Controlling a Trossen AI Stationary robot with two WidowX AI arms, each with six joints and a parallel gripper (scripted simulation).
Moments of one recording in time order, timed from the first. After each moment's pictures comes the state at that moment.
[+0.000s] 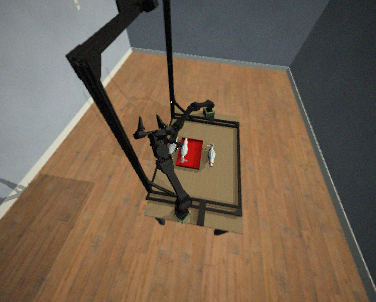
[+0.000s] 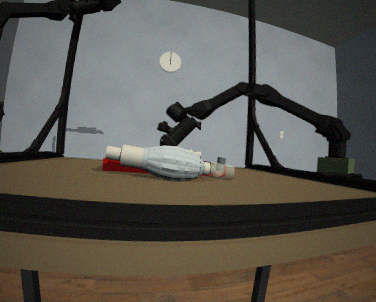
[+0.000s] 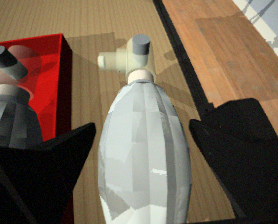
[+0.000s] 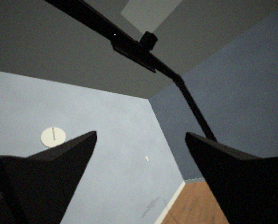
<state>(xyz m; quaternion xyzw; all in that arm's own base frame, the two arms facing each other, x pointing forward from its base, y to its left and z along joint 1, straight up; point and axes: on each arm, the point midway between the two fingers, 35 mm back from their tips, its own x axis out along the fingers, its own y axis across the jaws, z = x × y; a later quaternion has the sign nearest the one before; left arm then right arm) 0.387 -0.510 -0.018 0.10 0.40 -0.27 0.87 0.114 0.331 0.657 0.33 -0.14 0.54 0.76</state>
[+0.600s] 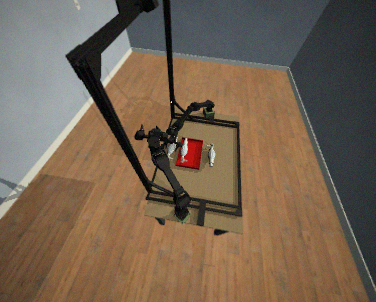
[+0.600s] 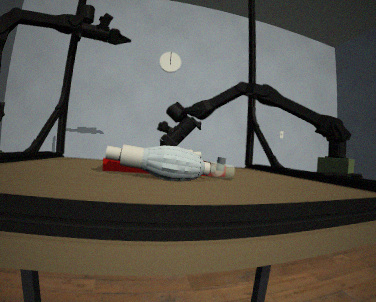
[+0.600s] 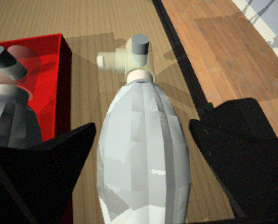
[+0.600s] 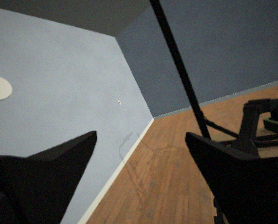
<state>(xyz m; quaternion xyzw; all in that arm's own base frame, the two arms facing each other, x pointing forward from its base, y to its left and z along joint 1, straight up) 0.386 -0.511 -0.018 0.10 0.40 -0.27 0.87 0.146 0.407 0.514 0.23 0.08 0.49 0.83</state>
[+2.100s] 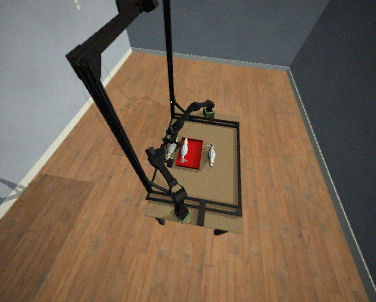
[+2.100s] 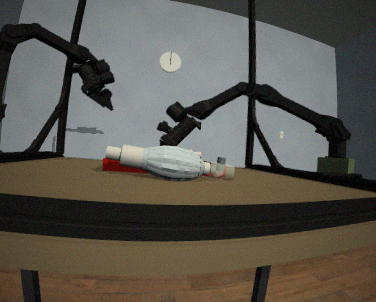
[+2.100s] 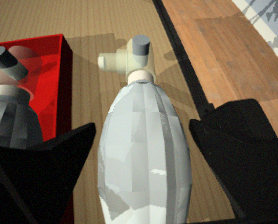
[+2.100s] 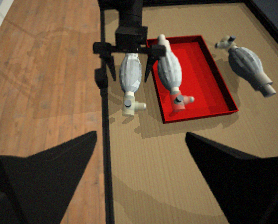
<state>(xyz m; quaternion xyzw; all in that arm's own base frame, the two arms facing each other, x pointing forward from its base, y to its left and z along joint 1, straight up) 0.387 -0.510 -0.017 0.10 0.40 -0.27 0.87 0.157 0.355 0.211 -0.07 0.43 0.20 0.88</state>
